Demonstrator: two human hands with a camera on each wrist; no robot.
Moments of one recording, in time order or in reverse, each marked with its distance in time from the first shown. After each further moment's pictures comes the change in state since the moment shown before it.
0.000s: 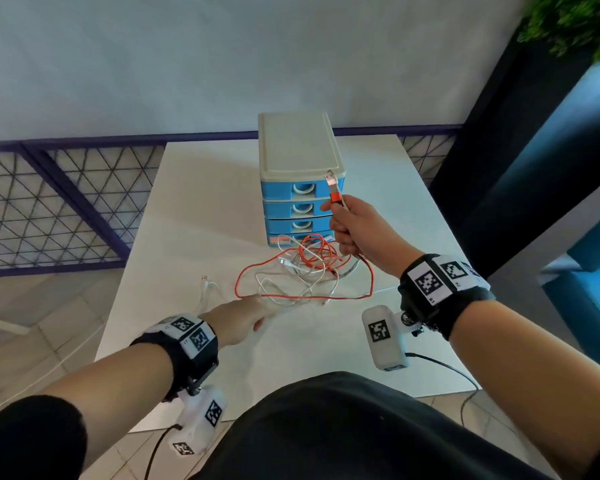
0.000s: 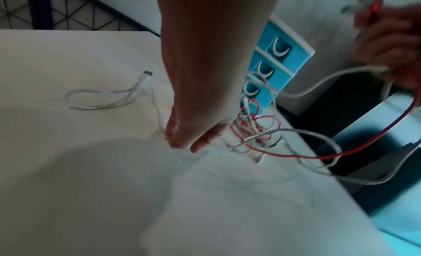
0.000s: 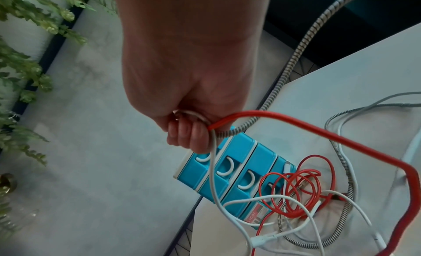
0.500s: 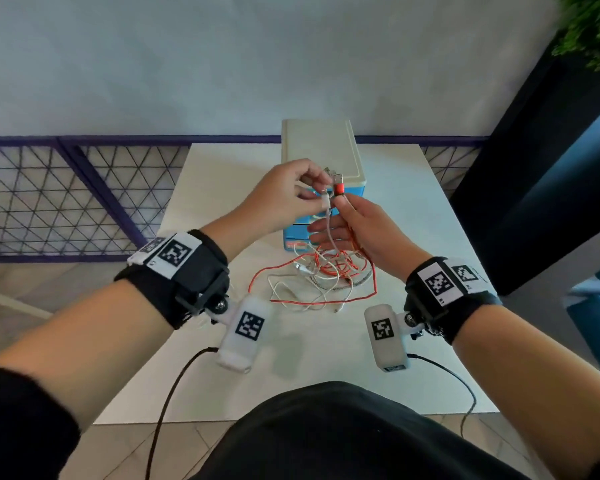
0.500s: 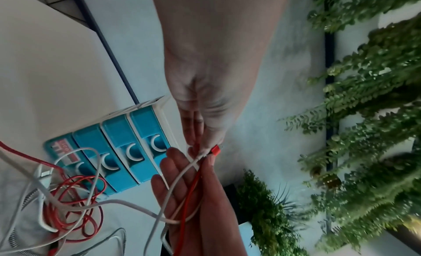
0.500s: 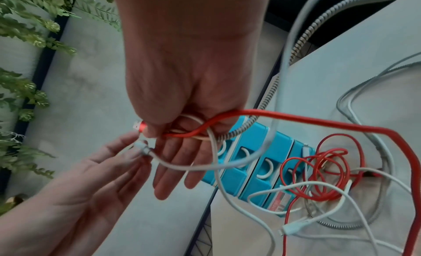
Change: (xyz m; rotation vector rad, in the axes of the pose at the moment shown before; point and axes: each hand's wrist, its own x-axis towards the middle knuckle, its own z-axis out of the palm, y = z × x) left_hand -0.002 0.083 -0.178 -0.766 0.719 0.174; right_hand 0.011 -0.012 0.016 0.154 -0.135 -0.059
